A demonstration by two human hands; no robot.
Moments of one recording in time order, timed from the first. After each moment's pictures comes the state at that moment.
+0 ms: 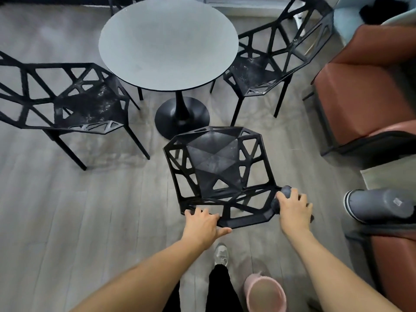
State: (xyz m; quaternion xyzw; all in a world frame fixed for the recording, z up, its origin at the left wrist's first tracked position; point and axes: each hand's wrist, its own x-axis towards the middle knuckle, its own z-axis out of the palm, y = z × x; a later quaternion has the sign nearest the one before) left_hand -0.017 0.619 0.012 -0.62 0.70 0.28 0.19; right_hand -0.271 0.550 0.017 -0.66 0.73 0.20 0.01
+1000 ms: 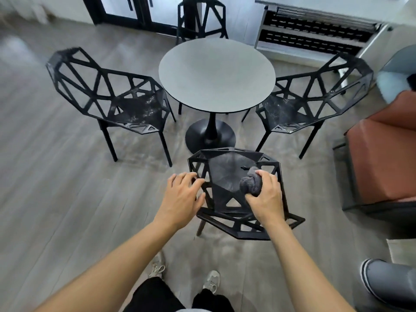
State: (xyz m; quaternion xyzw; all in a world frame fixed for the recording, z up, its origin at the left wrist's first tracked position) left_hand 0.034 0.607 0.102 -0.75 0.66 0.02 -0.11; right_hand -0.196 0.490 0.088 -0.75 0.58 -0.22 0.25
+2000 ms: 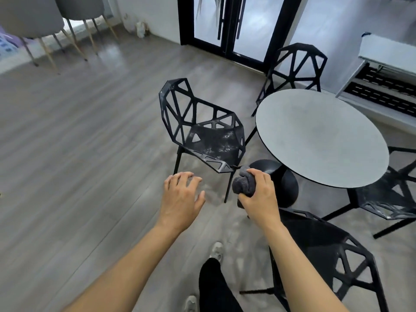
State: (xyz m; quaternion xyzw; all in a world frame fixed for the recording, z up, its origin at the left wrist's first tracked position) left_hand 0.404 0.639 0.146 -0.86 0.46 -0.07 -0.18; right_hand 0.243 0.466 0.134 -0.84 0.39 -0.22 0.31
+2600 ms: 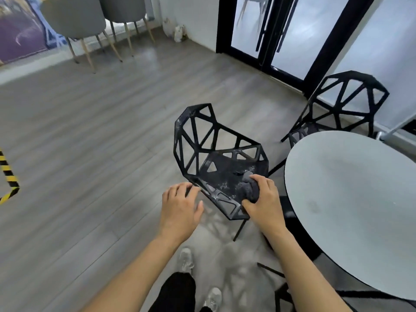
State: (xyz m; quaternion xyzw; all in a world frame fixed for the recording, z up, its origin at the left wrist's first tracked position) left_hand 0.558 0.490 0.138 -0.92 0.35 -0.01 -0.15; right_hand 0.437 0.278 0.122 -0.87 0.31 -0.17 0.34
